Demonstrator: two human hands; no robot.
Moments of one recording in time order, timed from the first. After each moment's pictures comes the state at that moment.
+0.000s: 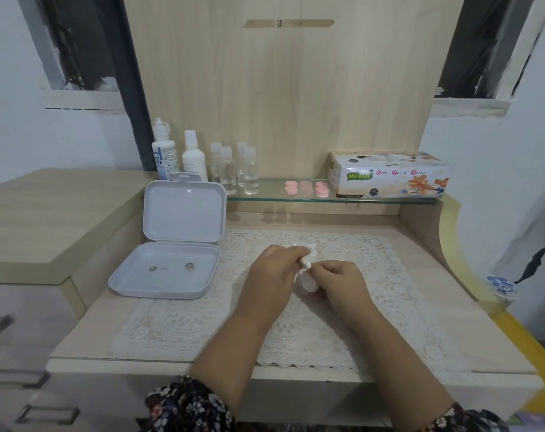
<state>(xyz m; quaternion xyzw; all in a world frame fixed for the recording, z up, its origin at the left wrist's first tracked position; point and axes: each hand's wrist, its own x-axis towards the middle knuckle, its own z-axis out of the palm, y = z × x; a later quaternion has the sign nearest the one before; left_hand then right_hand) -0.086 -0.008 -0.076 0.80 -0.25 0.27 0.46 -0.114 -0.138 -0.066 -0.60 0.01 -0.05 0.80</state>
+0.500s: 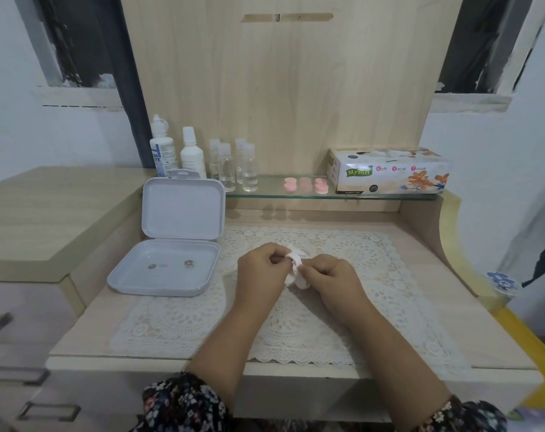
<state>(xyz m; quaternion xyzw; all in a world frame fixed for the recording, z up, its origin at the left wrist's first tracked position) -0.089 -0.010 -0.061 0.78 -0.05 0.15 0.60 -0.103 -0.143 -0.079 -0.77 -0.04 -0.09 0.64</state>
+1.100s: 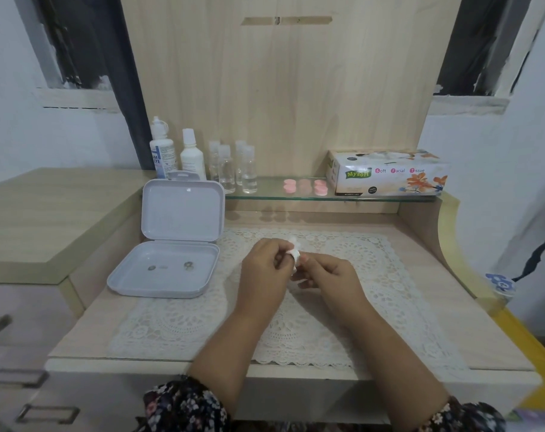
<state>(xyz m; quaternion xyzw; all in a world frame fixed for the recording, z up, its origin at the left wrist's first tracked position) -0.091 -0.013 -0.064 0.78 -0.14 0.25 0.56 -0.111 -0.138 -0.071 -0.67 -0.06 -0.09 0.73</state>
